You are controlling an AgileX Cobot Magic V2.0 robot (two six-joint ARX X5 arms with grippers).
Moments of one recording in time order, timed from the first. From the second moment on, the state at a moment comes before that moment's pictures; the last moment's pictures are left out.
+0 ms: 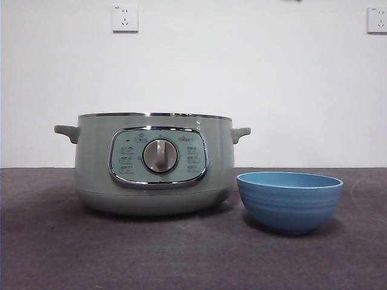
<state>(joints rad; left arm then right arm) -0.46 0.69 1.35 -1.00 -0.04 0.03 0.54 1.32 1.53 -1.00 -0.02 -0.06</state>
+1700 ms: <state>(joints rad) -0.46 0.69 1.35 -1.06 -0.04 0.03 0.52 1.67 0.96 -0.45 -0.13 -0.04</state>
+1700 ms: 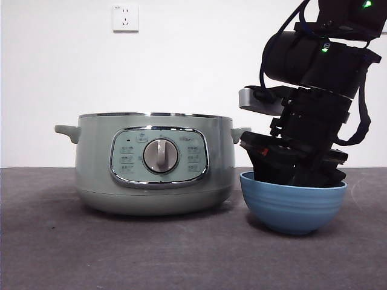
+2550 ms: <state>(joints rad) -0.46 0.78 1.35 -0.96 0.01 0.03 0.54 1.12 0.96 -0.60 -0.13 -0.01</state>
